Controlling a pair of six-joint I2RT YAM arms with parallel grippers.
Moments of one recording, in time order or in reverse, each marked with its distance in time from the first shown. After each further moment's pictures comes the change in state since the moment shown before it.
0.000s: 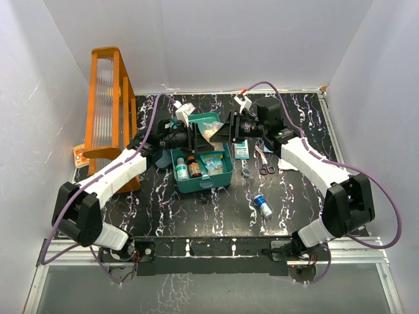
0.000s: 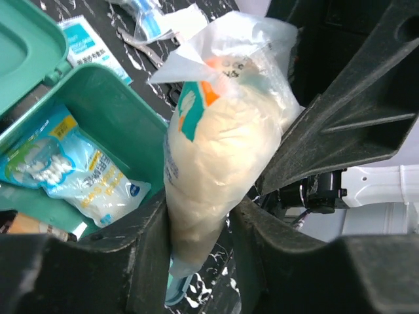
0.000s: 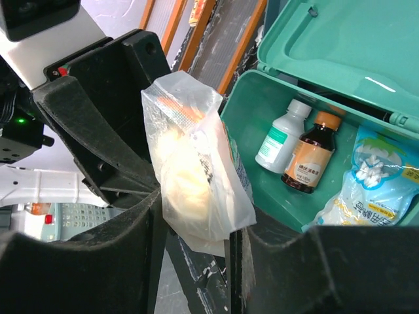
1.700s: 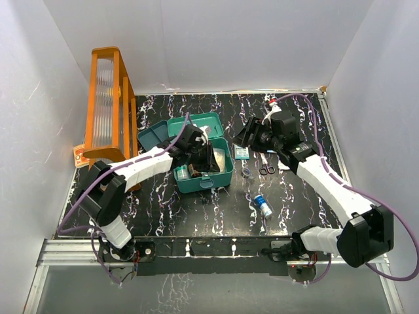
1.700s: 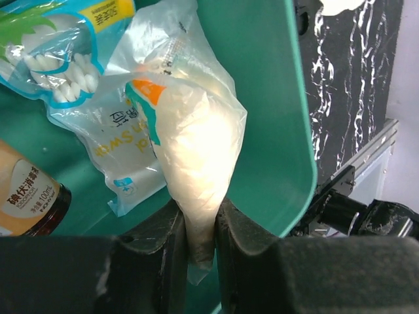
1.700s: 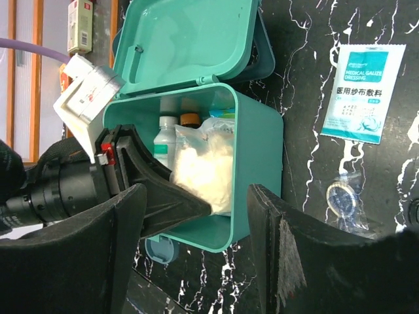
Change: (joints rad) left arm -0.171 0.229 0.066 -0.225 -0.304 -0.153; right arm -0.036 -0.244 -0.156 -0.205 0.517 0.012
